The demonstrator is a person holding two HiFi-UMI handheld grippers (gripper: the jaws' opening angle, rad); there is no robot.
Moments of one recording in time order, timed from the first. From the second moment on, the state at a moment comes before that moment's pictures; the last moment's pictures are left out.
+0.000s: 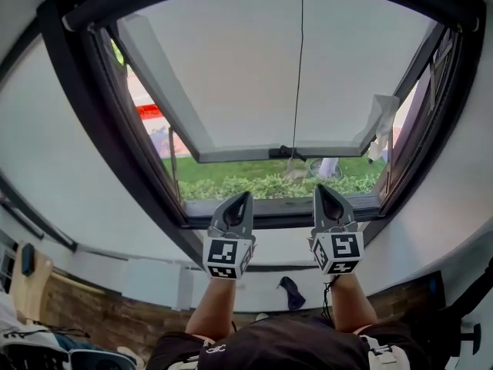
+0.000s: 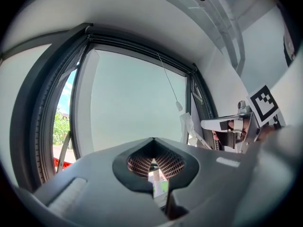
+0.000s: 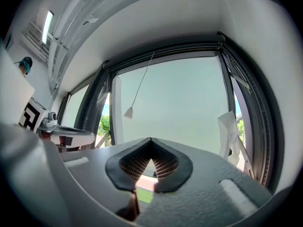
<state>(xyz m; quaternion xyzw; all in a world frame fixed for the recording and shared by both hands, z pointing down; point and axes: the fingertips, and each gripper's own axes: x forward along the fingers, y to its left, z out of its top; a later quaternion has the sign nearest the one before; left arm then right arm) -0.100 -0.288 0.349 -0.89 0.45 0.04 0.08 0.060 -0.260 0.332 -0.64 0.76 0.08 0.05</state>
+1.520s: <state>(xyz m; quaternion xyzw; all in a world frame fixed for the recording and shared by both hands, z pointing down) -0.096 -0.332 0.113 -0.68 0.45 -0.19 0.55 0.199 -0.284 0.107 -0.64 0.52 0.50 -0.26</state>
